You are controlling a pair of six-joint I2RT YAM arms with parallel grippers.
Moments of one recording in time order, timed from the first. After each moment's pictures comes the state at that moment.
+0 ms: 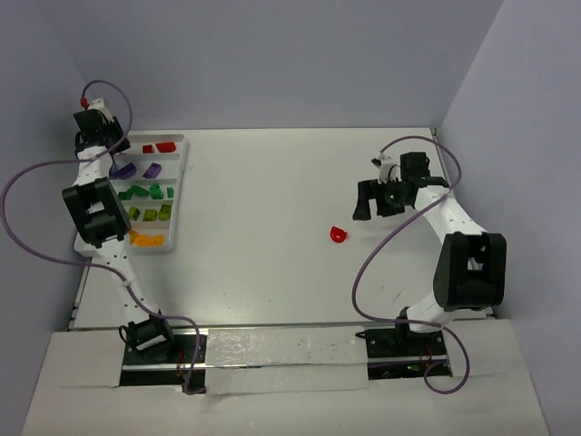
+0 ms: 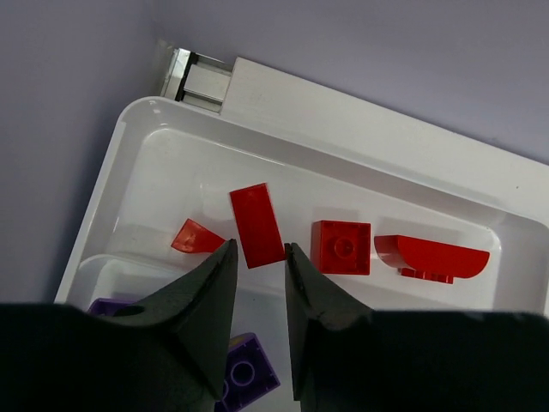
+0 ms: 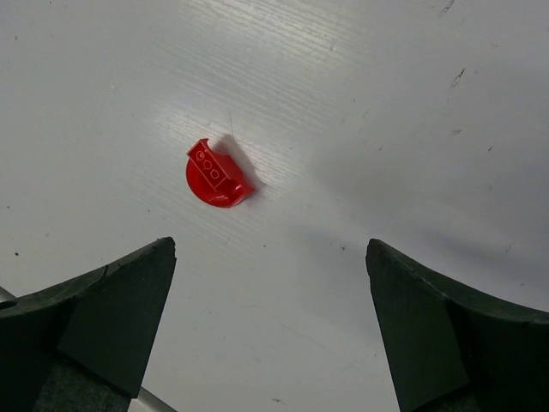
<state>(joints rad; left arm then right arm) 0.35 2.47 2.15 -0.21 0.17 -0.08 -0.02 1.53 1.06 -0.60 -0.49 -0.16</state>
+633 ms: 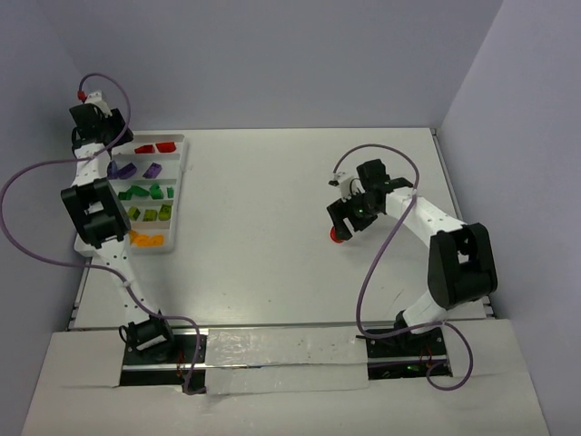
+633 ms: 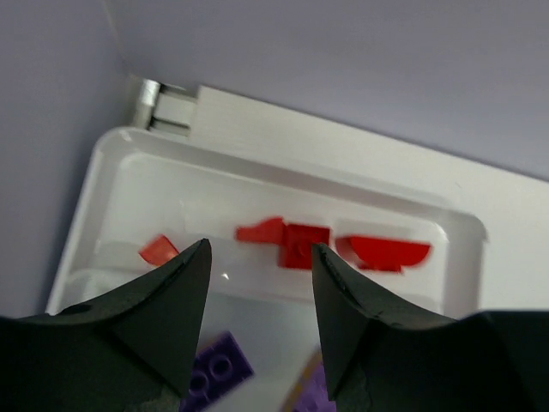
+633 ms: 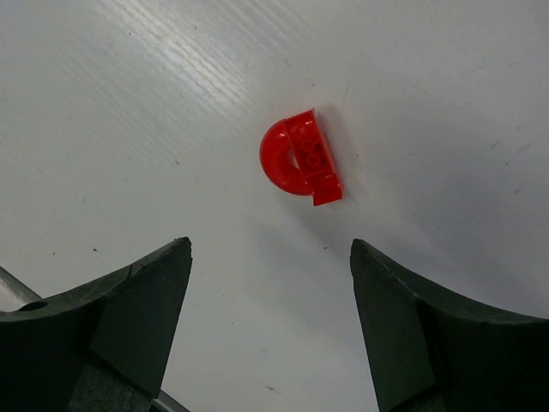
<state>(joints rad) 0.35 2.45 2.18 -0.21 0.23 -0.09 0.25 1.57 1.07 -0.68 -0.36 -0.32</state>
